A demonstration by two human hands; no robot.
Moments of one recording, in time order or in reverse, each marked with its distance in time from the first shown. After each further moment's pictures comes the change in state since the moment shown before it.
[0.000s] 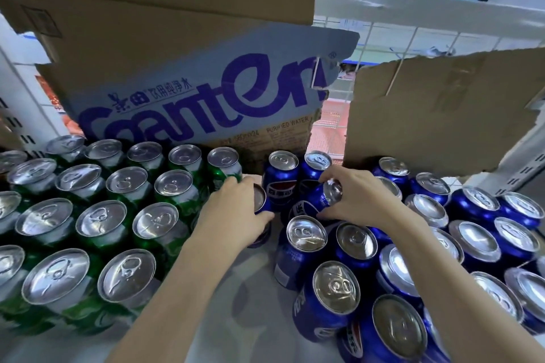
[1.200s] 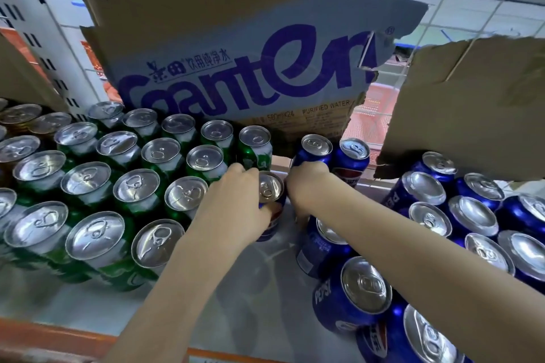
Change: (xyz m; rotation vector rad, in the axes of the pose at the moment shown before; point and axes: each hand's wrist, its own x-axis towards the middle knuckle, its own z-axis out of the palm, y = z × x) left_hand -0.026 -0.020 -0.012 -0.034 0.093 -0.043; right_hand 0.056 -0.102 0.054 -0.819 -0.443 -0.299
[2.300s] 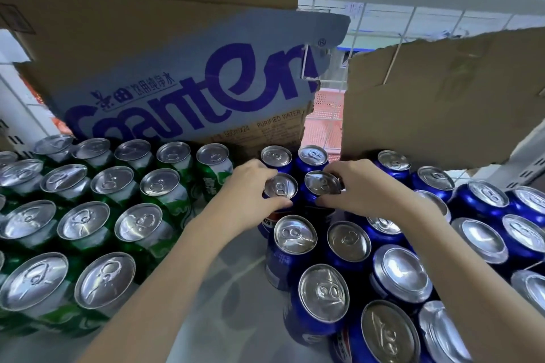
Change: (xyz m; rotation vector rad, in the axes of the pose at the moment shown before) left_hand 0.049 0.045 0.023 -0.150 -0.076 0.292; right_hand -0.078 0.099 0.064 0.817 0.444 0.209
